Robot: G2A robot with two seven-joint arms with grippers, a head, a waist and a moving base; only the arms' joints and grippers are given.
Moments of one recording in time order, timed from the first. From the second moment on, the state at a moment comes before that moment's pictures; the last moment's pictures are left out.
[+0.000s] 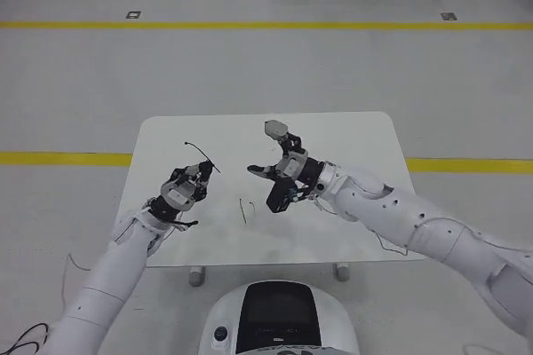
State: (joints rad) left arm 1.34 -1.06 -1.22 -1.36 -1.39 0.10 -1.12; right arm -0.61 -1.02 0.21 -1.38 -1.57 0.22 -0.54
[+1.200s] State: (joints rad) left arm 1.32 -1.09 -1.19 -1.35 -1.46 0.03 -1.12; right arm -0.66 -1.06 0.27 -1.42 -1.57 0.15 -0.58
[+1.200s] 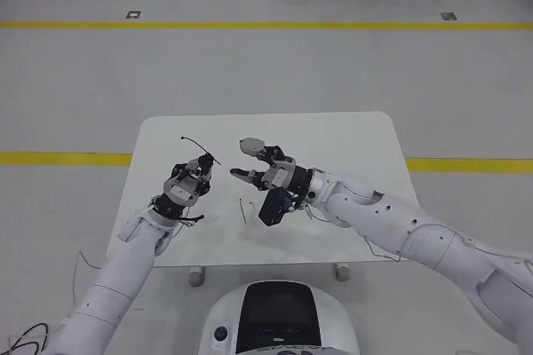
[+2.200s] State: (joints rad) left arm 1.32 -1.09 -1.19 -1.35 -1.46 0.03 -1.12; right arm -0.63 -1.13 0.22 -1.39 -1.57 0.15 -0.59
